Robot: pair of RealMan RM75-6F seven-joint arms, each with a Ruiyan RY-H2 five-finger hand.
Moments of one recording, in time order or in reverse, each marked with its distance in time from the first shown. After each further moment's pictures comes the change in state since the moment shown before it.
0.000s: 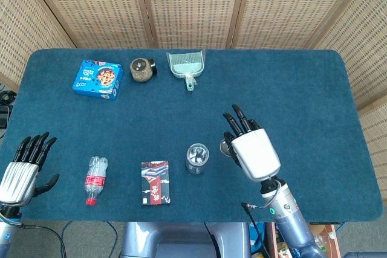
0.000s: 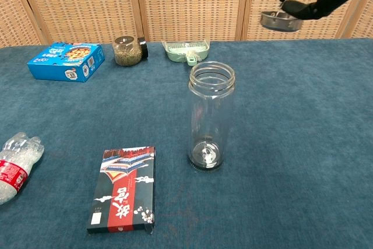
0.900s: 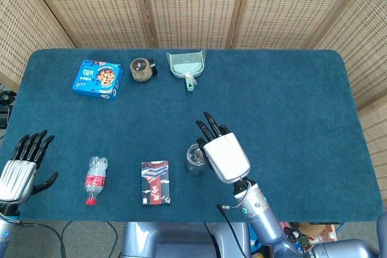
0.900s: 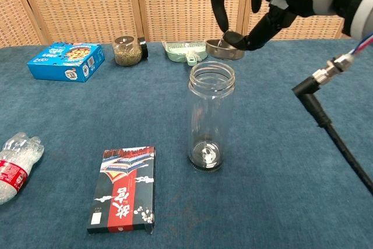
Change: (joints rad) left arm -0.007 0.009 -0.010 0.002 -0.015 -0.012 -0.034; right arm 0.086 -0.215 0.031 0.084 0.087 -0.025 -0.065
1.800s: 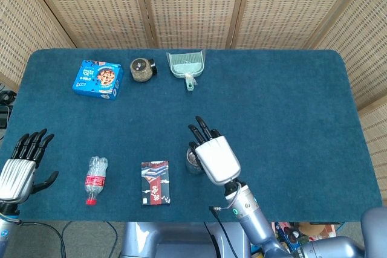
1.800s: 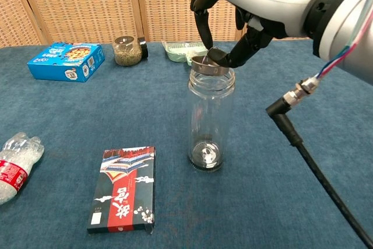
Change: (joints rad) left arm -0.004 0.010 -0.004 -0.013 0.002 0.002 -0.019; right arm 0.029 -0.082 -0.007 0.048 0.037 0.002 -0.015
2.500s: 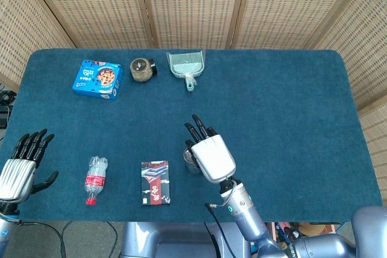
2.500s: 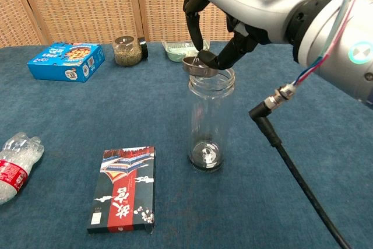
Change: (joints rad) left arm -0.002 -0.002 0.001 0.006 -0.003 -0.005 -0.003; right arm 0.016 -0.057 0.007 0.076 -0.020 0.005 0.034
